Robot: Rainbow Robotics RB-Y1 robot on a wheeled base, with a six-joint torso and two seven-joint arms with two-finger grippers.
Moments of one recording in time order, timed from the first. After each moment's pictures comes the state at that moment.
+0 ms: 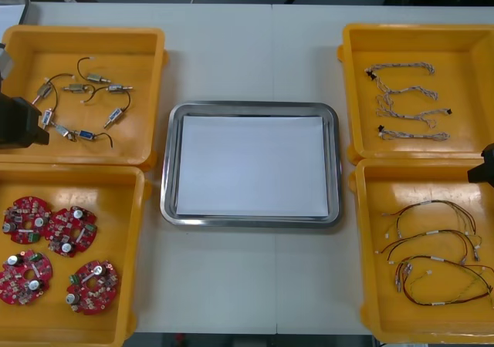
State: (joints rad) right arm -0.23 -0.74 -0.32 -2.09 -0.84 1.92 1.30; left arm -0.40 0.82 0.20 -2.04 0.83 1.91 -1.15
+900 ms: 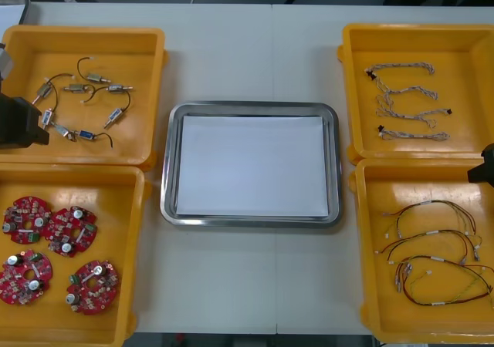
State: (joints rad) right arm -0.23 -0.74 -0.32 -2.09 -0.84 1.92 1.30; left arm -0.40 0.82 0.20 -2.04 0.83 1.91 -1.15
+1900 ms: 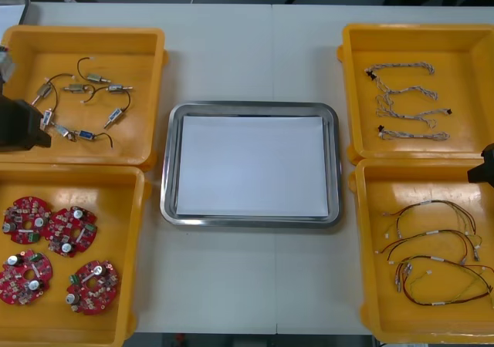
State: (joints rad) right arm -0.23 -0.74 -0.32 -2.09 -0.84 1.92 1.30; left arm -0.38 0.80 0.20 -2.04 0.83 1.91 -1.15
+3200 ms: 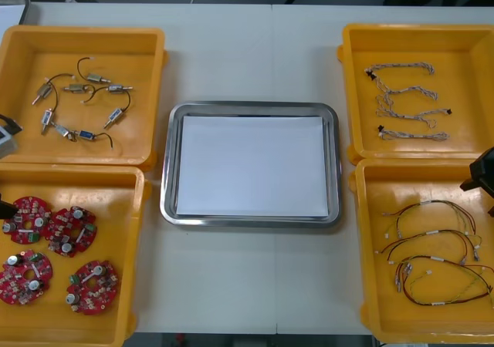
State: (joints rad) right arm -0.18 -0.75 -0.26 -2.08 -0.83 1.92 0.41; left arm -0.04 0.81 0.42 -2.11 0.99 1.84 -2.05
